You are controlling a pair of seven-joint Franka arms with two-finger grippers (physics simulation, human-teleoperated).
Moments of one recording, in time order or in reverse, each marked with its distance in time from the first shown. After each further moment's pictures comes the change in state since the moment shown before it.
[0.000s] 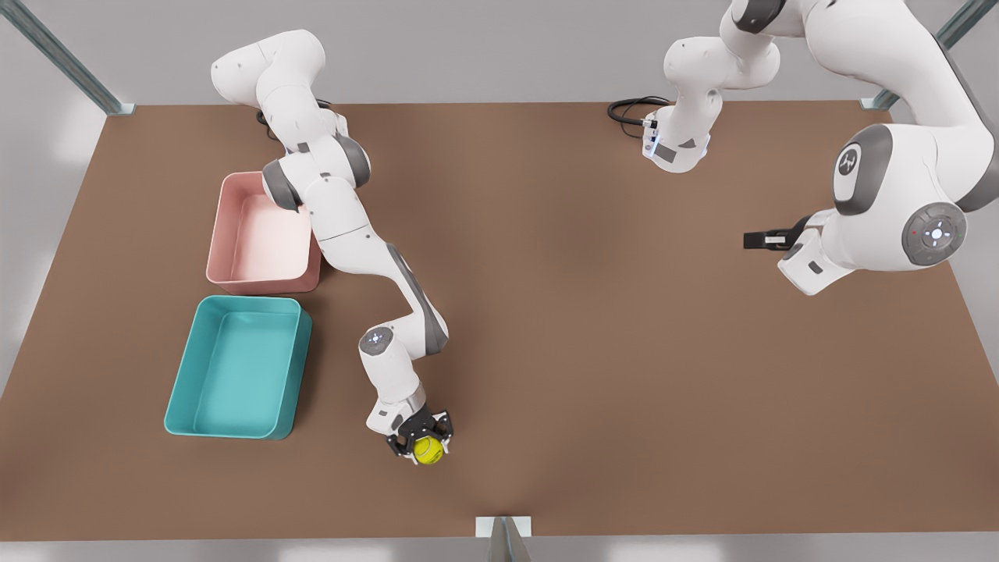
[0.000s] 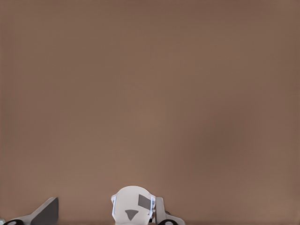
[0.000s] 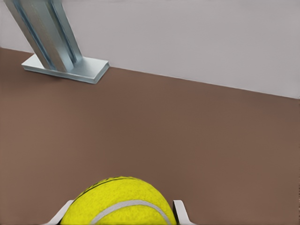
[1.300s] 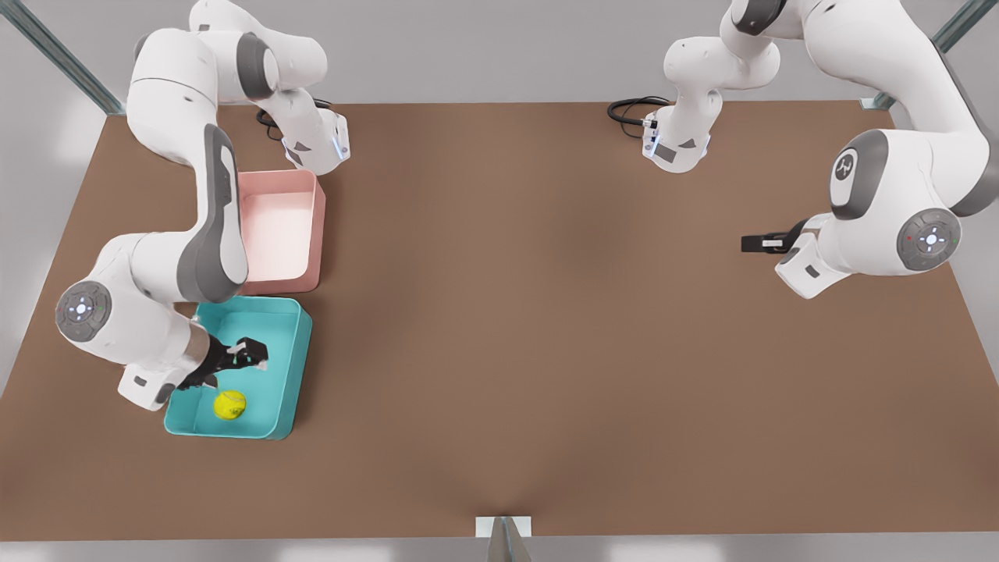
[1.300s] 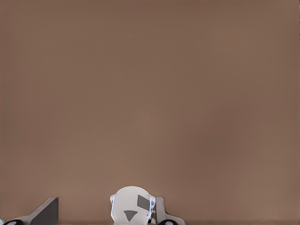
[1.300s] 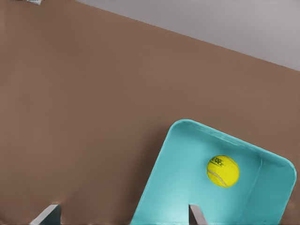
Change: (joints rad) left arm -0.002 0.007 -0.007 -0.003 0.000 0.006 -0.011; right arm -0.288 -0.843 -0.054 -0.292 -0.089 -1.232 -0.298
